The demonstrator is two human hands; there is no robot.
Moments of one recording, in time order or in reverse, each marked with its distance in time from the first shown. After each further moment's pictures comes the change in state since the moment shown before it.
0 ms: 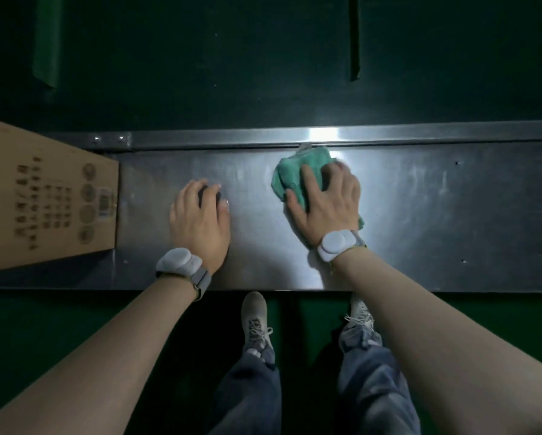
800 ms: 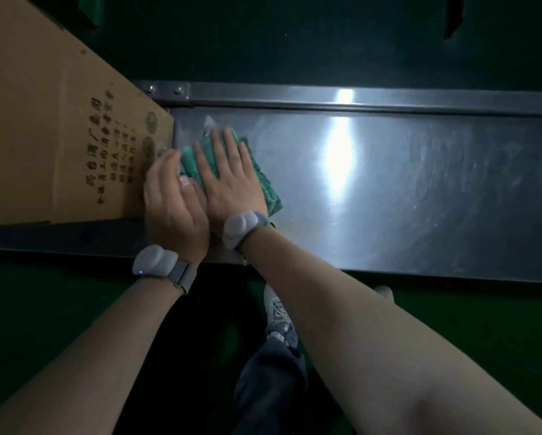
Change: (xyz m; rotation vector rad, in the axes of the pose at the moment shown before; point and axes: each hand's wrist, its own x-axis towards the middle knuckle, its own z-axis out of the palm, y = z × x) left_hand -0.016 -0.143 -0.008 -0.272 0.425 -0.058; right_hand -0.004 -0.260 0.064 0.090 -0.311 -0.357
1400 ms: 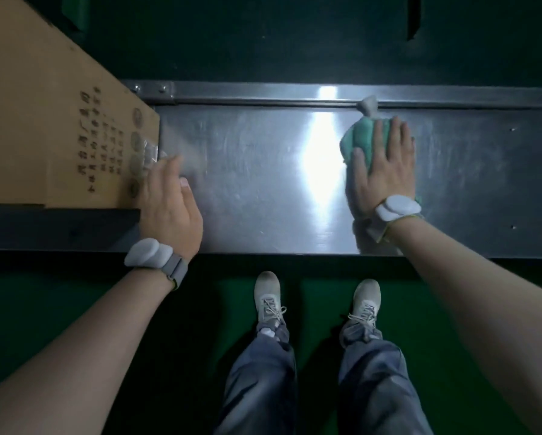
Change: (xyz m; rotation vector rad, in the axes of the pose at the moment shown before) left_hand -0.014 0.005 -0.023 0.095 -0.229 0.005; right_hand -0.111 0.214 -0.055 -0.070 0.257 0.510
